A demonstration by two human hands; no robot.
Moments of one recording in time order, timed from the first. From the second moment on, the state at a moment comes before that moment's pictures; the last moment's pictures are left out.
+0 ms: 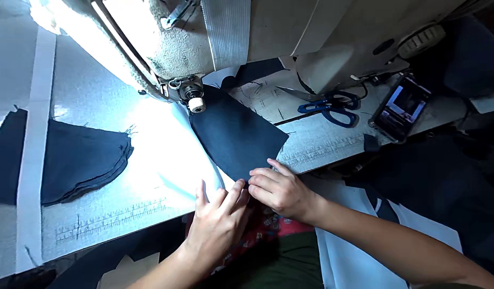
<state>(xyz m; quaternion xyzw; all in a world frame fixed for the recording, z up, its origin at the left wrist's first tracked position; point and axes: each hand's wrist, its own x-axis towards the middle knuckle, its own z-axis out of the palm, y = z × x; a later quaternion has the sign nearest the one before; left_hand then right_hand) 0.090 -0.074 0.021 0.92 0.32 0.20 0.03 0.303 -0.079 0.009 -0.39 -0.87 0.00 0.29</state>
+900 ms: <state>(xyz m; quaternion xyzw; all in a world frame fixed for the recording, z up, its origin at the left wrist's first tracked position) 0.052 -0.042 0.023 0.93 0.32 0.18 0.02 0.271 -0.042 0.007 -0.37 -0.88 0.01 0.30</state>
